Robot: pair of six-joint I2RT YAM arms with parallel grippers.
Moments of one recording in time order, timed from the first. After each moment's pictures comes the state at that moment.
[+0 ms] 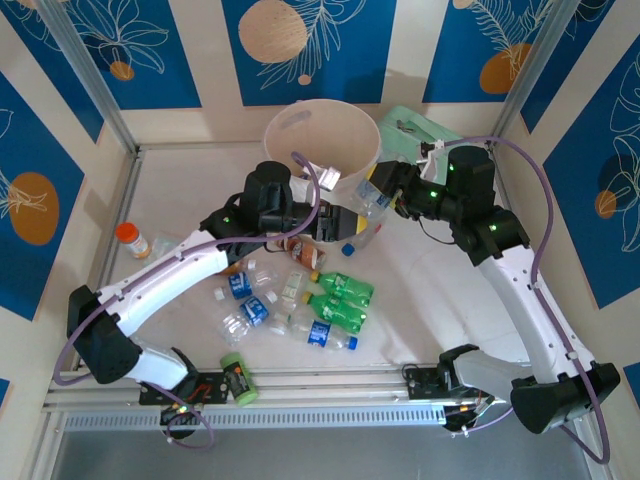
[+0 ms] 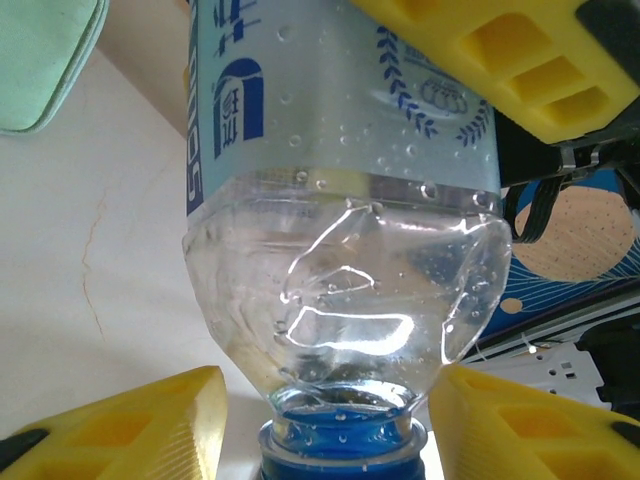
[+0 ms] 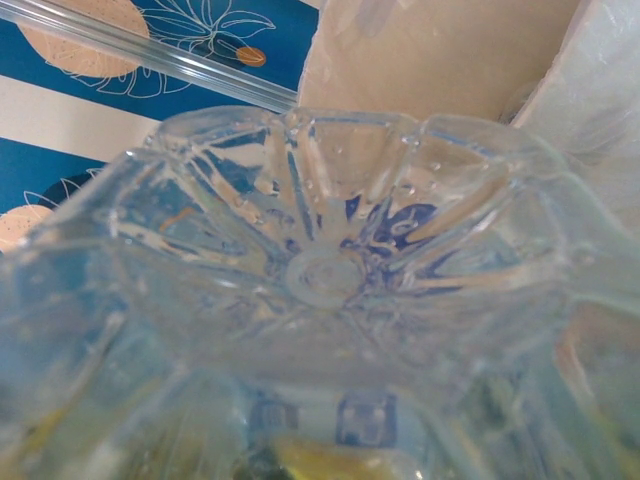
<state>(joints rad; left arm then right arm) -0.80 1.43 1.32 -0.18 0.65 -0.62 0.32 1.10 1.28 -0.53 -0.54 0.98</state>
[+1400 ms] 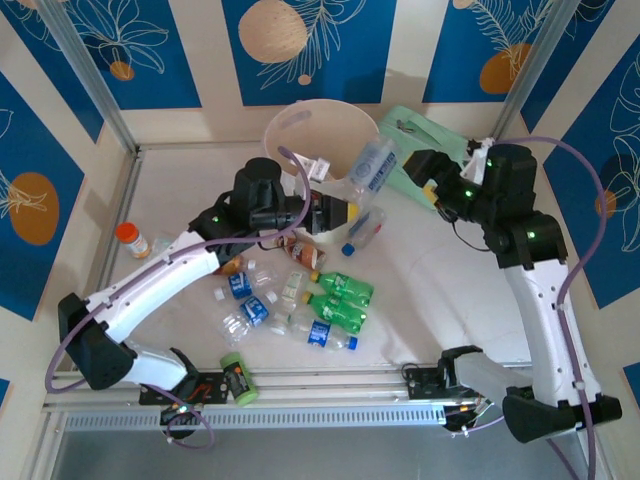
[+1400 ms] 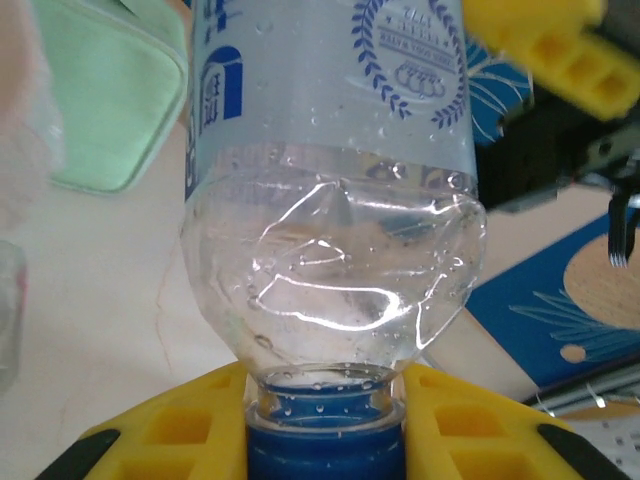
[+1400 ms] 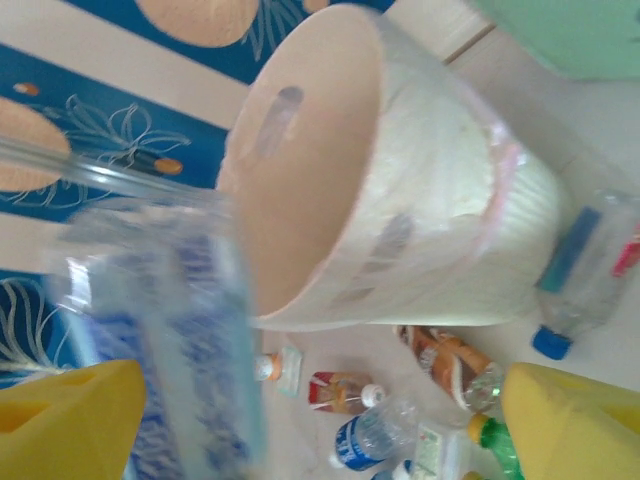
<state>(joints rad) -0.77 1.38 1.36 -0.23 0.50 -0.57 0.15 1.04 1.42 -0.84 -0.39 0.88</state>
